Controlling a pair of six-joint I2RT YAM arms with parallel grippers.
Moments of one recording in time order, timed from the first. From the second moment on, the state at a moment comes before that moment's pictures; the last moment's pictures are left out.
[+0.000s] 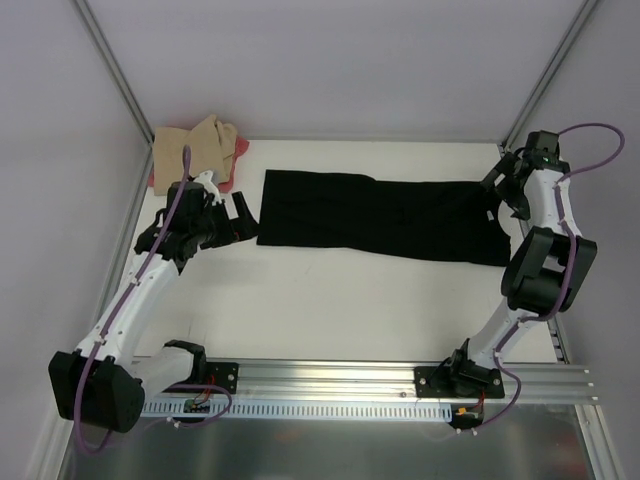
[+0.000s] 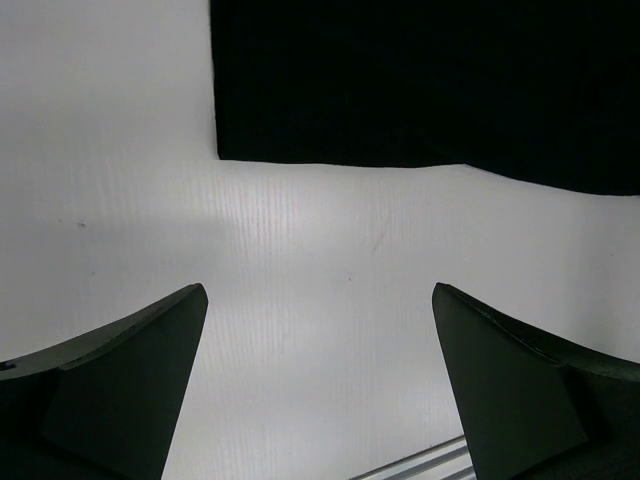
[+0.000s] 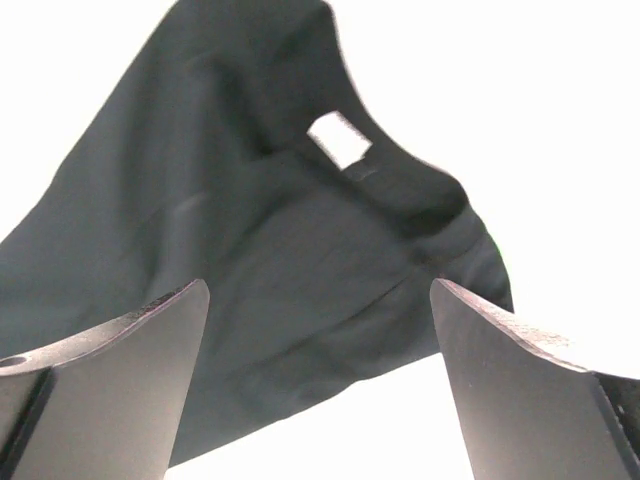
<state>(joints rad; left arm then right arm) -0.19 1.06 0.93 -0.57 0.19 -0.45 -0.29 1.84 1.59 -0.76 0.10 0.43</state>
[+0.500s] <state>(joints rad) -0.17 1.87 1.31 -0.50 0.38 -0.38 -0.02 1.21 1.12 -0.81 -0.28 0.41</state>
